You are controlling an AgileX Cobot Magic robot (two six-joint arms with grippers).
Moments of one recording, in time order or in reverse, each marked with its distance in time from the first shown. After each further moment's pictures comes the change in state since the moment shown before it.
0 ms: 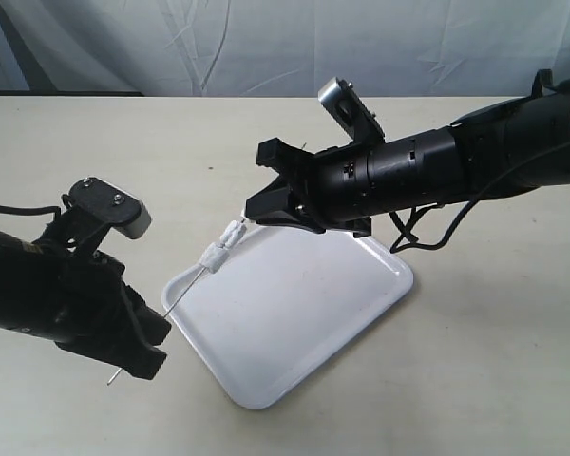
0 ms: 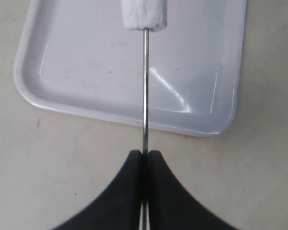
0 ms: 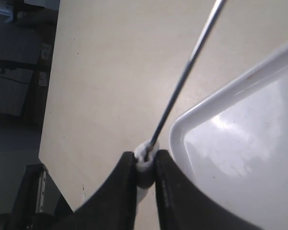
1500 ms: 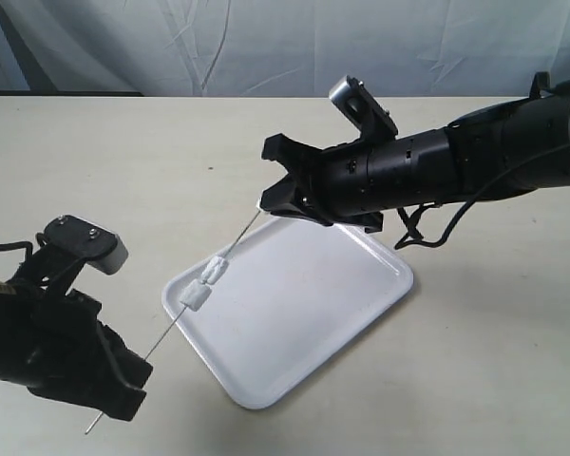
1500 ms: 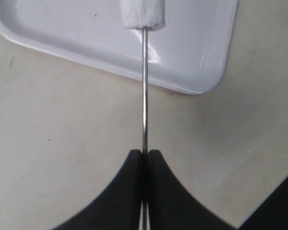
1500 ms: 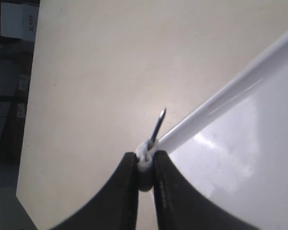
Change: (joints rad) left arm 0.000 -0.081 0.093 0.000 0.077 -0.093; right arm 0.005 0.000 0.002 0.051 -0.163 0.000
